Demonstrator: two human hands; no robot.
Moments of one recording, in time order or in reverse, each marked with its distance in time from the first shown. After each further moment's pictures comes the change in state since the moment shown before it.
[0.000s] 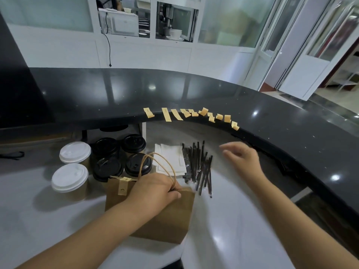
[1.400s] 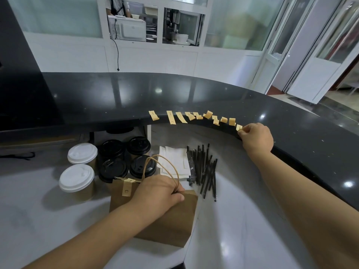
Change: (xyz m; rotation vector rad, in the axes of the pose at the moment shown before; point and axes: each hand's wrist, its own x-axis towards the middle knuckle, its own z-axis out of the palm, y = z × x) left_hand -0.002 0.004 -0.002 -0.033 0.024 -0.031; right_hand 0.096 0.019 -0.014 -0.609 0.283 0.088
